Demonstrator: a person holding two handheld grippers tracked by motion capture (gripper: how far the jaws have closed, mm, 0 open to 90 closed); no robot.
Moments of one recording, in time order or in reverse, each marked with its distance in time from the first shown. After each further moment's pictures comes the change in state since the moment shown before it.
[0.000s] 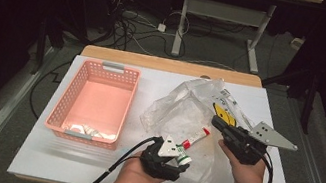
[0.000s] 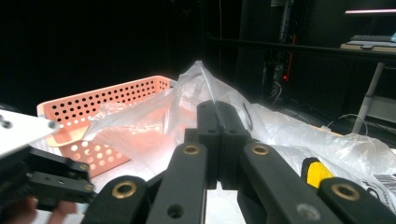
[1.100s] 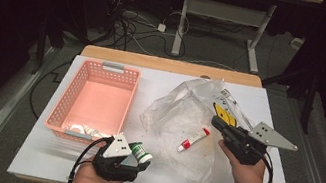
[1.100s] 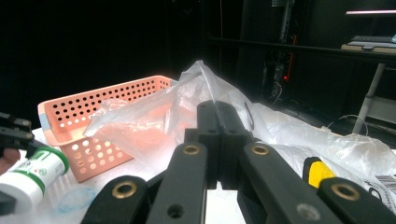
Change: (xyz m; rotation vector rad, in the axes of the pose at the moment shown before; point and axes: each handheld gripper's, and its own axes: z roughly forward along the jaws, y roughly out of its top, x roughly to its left) left arm 0.021 -0.055 -0.094 -0.026 0.069 -0.087; right arm 0.001 0.000 0.000 0.001 0.002 -0.007
